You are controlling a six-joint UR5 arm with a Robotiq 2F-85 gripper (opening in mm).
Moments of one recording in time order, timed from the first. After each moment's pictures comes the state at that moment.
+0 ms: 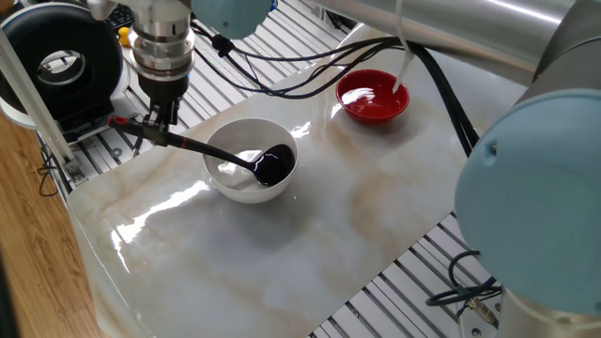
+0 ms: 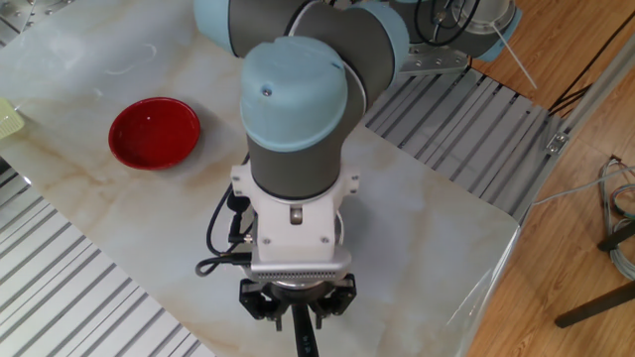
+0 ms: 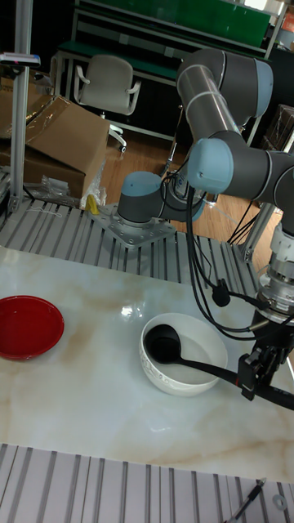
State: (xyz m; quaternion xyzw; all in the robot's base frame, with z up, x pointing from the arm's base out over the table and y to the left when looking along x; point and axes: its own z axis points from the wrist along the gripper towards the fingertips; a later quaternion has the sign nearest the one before) arm 0.674 0.236 0.112 -0.34 0.93 0.04 0.11
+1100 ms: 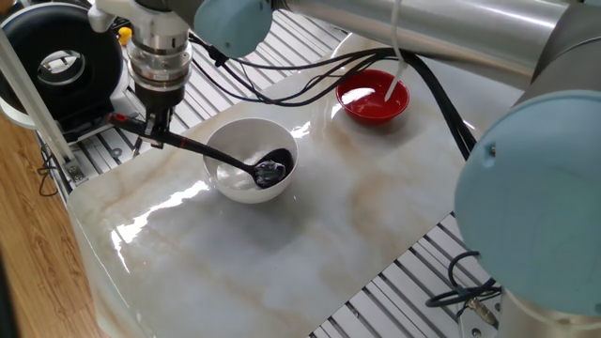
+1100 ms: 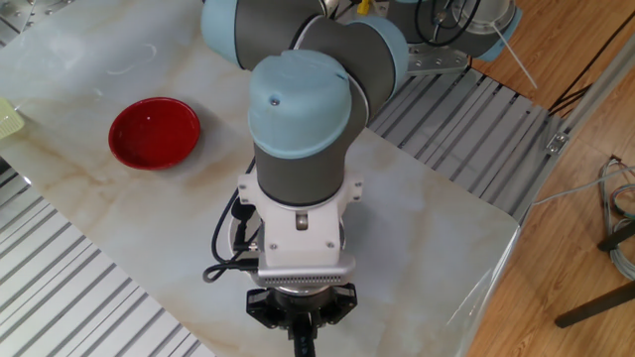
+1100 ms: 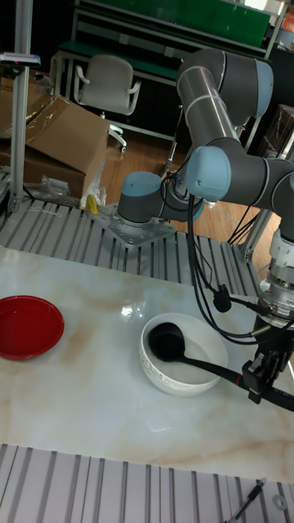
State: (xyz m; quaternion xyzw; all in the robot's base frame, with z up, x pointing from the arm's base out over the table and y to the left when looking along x) arm 0.675 0.244 0.109 -0.35 0.93 0.05 0.11
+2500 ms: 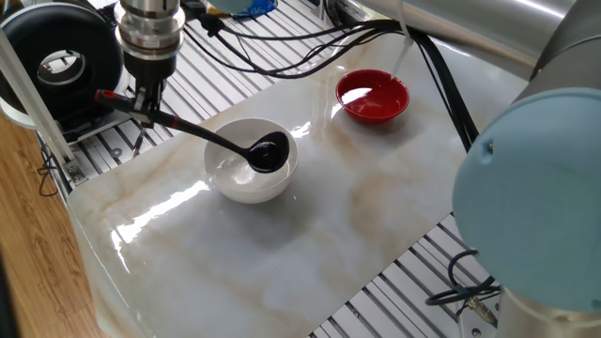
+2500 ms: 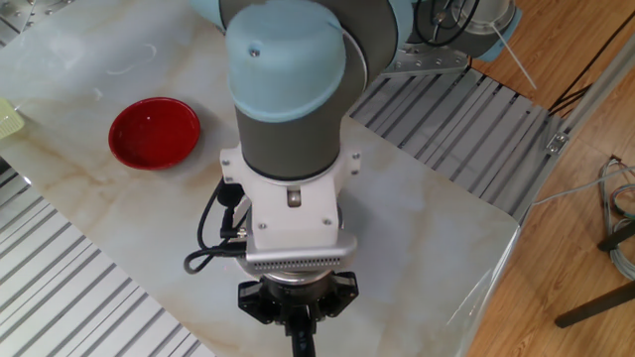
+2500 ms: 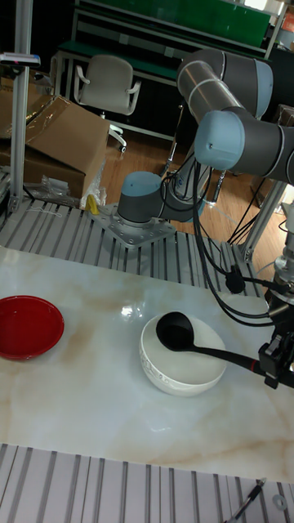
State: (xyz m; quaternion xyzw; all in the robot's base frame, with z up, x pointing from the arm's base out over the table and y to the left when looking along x) arm 0.680 0.250 0.160 -0.36 0.92 0.06 0.12
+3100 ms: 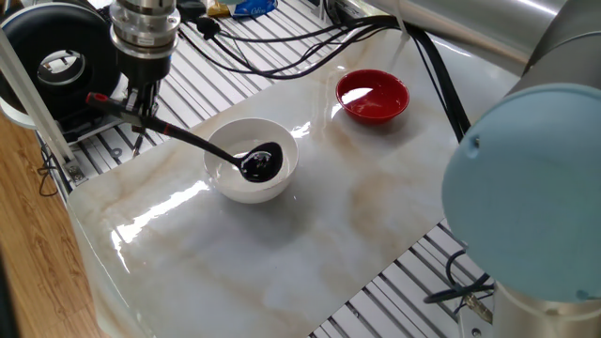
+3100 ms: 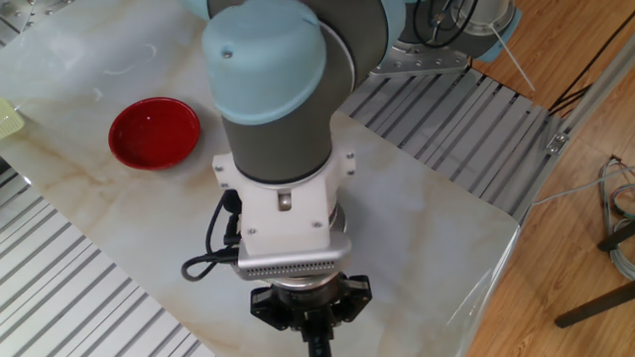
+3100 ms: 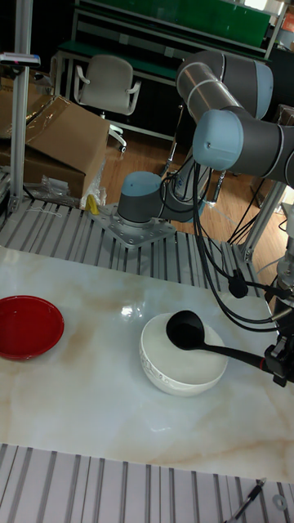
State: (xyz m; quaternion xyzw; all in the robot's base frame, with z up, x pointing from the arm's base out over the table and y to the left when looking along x) arm 0.671 0.269 0.160 -0.36 0.92 0.10 0.10
